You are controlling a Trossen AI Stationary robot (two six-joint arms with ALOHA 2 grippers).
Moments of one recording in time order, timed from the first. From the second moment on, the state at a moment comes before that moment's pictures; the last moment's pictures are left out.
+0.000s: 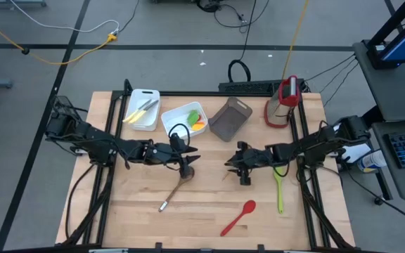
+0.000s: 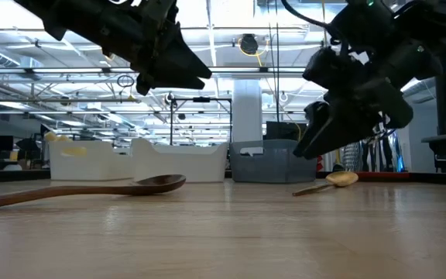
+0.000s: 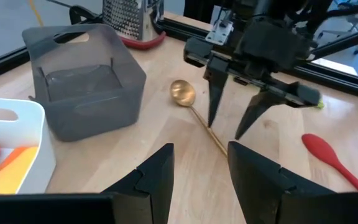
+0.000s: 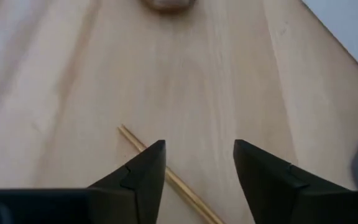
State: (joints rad) left arm -0.16 1.45 0.71 0.33 -0.36 -0.36; right arm 0.13 1.46 0.52 0.23 0.13 0.00
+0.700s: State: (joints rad) left arm -0.16 1.45 0.71 0.31 -0.37 -0.34; right arm -0.13 1.46 0.52 0.01 -0.32 -0.27
